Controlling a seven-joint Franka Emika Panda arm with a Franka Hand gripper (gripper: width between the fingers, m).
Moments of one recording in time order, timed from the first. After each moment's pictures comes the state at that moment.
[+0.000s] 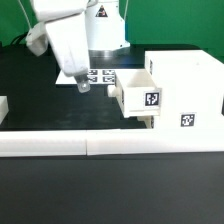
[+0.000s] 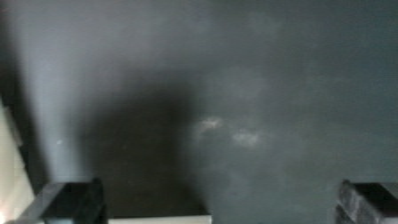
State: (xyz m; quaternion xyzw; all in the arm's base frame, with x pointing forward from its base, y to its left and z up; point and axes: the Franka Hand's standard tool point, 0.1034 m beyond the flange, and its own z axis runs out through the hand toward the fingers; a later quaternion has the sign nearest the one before) arm 0.555 -0.057 0.069 -0.69 -0.71 -0.05 0.10
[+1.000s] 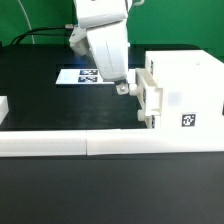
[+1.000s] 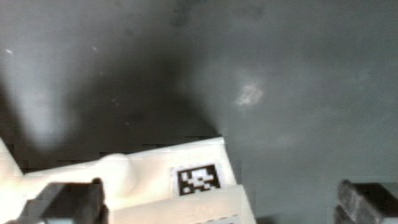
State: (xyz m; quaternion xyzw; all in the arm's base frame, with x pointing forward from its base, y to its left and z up) arm 0.557 0.015 0.069 -0.74 -0.66 -0.04 0.12
